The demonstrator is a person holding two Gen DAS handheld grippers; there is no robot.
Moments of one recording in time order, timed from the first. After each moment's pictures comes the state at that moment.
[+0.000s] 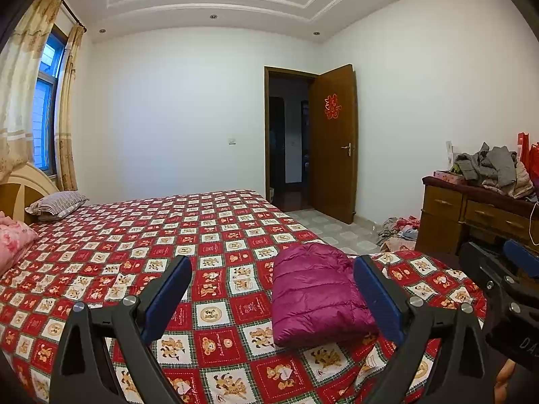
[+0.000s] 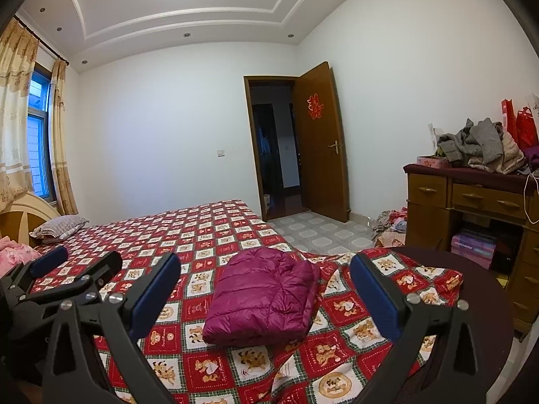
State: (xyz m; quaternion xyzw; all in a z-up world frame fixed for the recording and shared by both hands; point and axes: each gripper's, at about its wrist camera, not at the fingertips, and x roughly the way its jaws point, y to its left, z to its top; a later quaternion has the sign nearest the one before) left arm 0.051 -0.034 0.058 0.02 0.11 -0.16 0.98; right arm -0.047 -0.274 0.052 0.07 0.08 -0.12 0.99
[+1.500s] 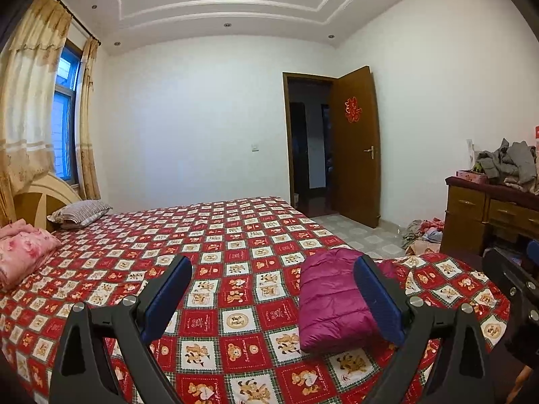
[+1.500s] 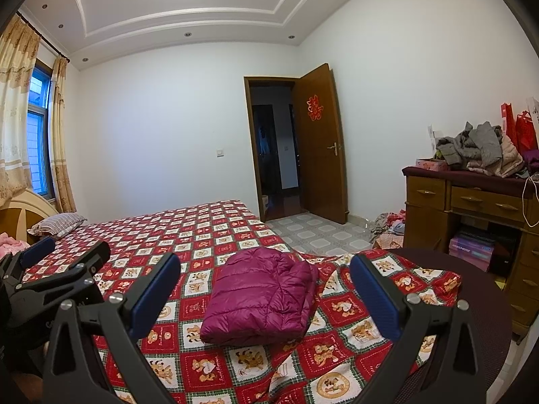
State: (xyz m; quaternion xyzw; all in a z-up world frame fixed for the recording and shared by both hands) left arm 0.054 -0.033 0.059 0.03 0.10 -0.10 0.99; right arm -0.045 -0.279 0.053 0.07 0.09 -0.12 0.99
